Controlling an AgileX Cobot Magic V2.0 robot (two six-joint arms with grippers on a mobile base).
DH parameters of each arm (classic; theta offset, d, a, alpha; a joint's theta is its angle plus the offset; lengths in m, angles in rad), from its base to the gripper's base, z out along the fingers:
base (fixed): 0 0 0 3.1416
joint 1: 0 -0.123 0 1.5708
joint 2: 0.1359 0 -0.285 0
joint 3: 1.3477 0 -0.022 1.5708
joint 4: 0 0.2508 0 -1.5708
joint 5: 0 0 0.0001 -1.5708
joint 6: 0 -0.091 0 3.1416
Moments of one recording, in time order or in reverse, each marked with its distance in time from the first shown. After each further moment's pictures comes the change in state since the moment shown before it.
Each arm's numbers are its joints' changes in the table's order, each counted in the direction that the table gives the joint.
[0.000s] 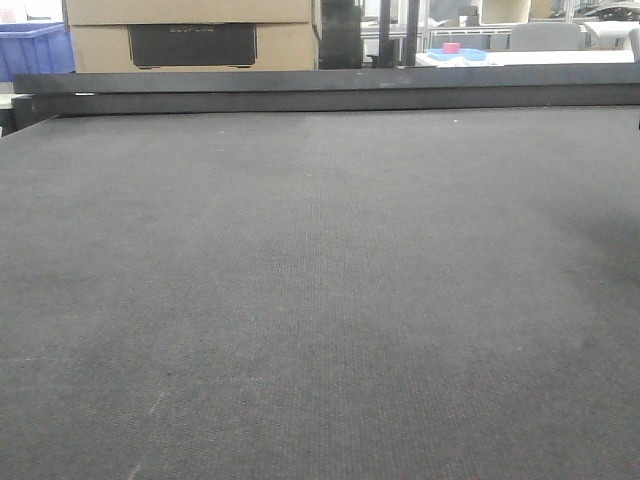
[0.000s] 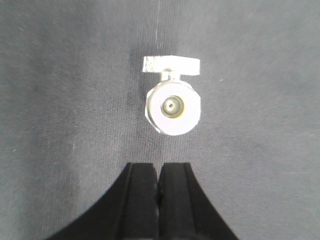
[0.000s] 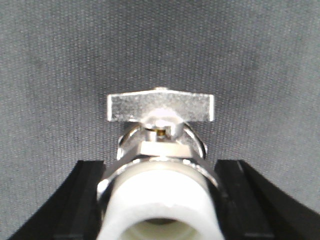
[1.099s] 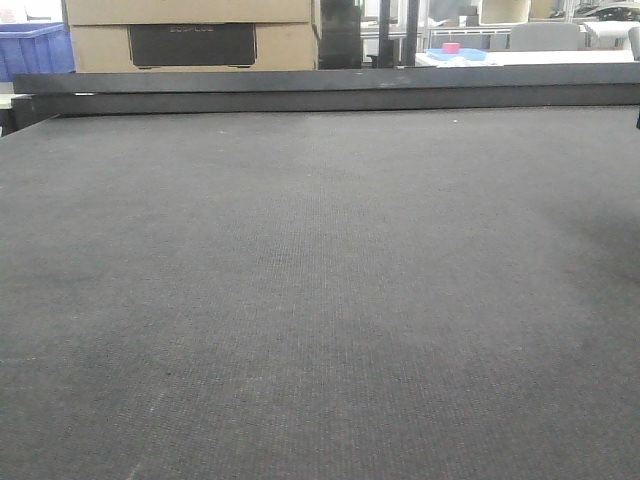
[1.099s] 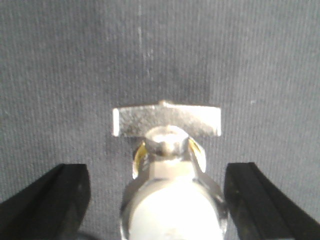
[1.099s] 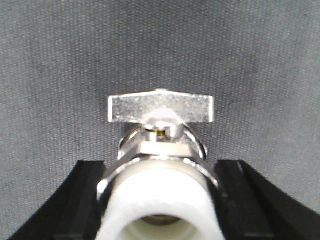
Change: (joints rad) left arm 0.081 0.286 0.000 0.048 -0.119 -0.008; right arm 0.000 0.000 0.000 0.006 -0.012 0.000
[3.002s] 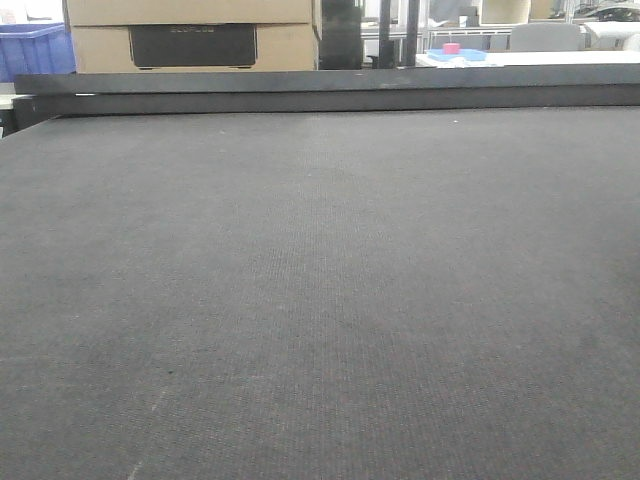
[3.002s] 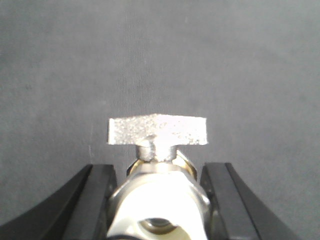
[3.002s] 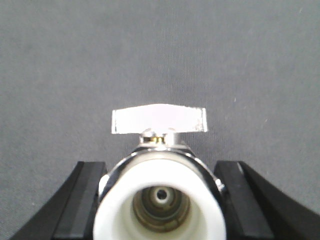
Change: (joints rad) left arm 0.104 -0.988 0.472 -0.186 -0.423 -0.002; right arm 0.000 -0.810 0.401 0.021 -0.379 0.000
